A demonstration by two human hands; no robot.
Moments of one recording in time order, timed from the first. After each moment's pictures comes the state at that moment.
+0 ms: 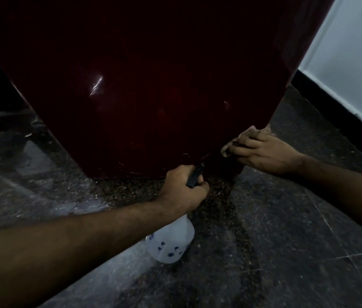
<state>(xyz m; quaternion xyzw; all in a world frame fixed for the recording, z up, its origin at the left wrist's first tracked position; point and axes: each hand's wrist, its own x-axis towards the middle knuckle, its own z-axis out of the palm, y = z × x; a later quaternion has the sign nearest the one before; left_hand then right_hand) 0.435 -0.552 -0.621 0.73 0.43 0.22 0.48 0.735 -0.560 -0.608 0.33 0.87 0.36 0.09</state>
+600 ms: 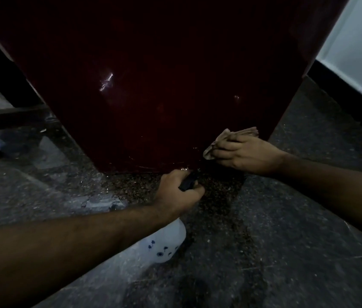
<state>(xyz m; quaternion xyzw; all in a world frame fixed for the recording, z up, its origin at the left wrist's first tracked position) 0.405 -0.550 -0.645 0.72 0.46 0.22 0.46 0.679 -0.537 -0.626 0.29 0.89 0.33 0.12</state>
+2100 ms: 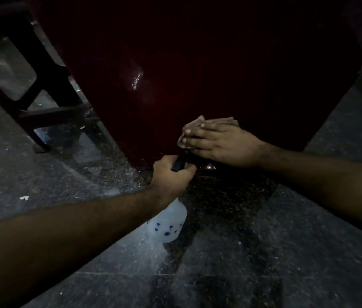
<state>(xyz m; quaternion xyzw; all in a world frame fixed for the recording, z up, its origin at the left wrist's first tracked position) 0.350 -0.507 -0.637 0.64 0.59 0.29 0.40 0.572 -0.472 -0.624 0.28 0.90 0.34 -0.02</state>
